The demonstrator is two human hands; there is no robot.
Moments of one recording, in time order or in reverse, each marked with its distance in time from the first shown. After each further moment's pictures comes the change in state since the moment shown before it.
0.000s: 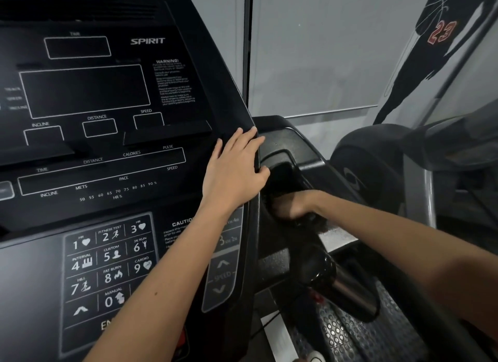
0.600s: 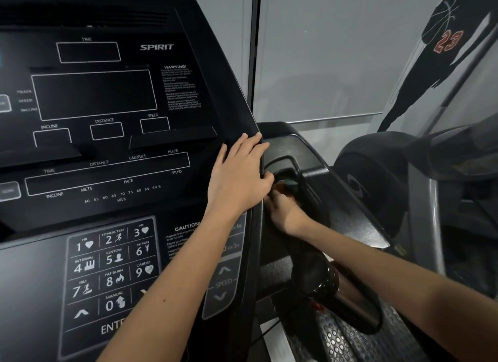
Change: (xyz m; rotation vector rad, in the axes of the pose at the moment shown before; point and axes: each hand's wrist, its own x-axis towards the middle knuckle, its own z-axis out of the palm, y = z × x) left_hand 0.002 0.001 0.002 -0.007 0.032 -0.012; right_hand 0.024 -0.010 0.033 0.613 0.623 -0.042
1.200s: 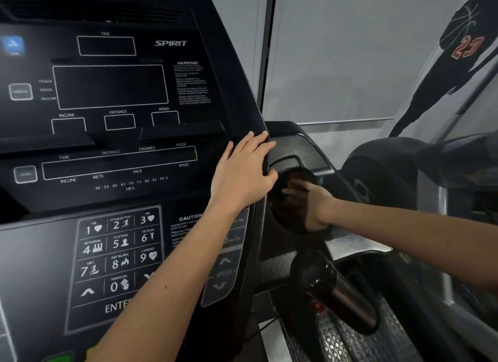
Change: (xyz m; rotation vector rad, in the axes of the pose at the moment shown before) left_hand -0.002 -0.001 -0.002 0.002 -0.026 -0.015; right_hand 0.016 0.028 -0.043 -1.736 -0.610 -0.261
